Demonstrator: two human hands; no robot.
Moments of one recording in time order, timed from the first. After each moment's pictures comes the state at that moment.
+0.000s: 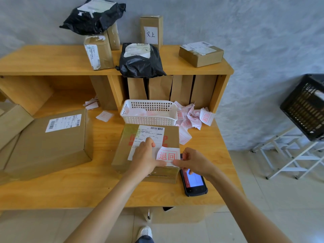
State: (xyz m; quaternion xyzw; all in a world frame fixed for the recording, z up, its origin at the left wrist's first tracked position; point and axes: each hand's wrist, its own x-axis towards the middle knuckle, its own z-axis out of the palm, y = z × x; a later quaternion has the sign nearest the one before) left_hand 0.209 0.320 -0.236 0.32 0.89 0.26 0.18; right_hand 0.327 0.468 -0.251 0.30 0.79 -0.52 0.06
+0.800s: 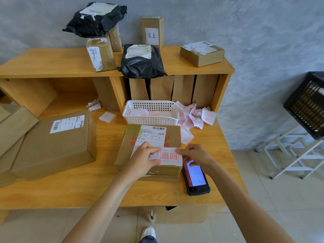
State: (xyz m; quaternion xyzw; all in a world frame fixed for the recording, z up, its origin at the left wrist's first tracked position) left_hand 0.199 0.300 -0.239 0.40 0.84 0.30 0.20; right_hand 0.313 0.480 -0.262 0.37 0.70 -0.61 0.01
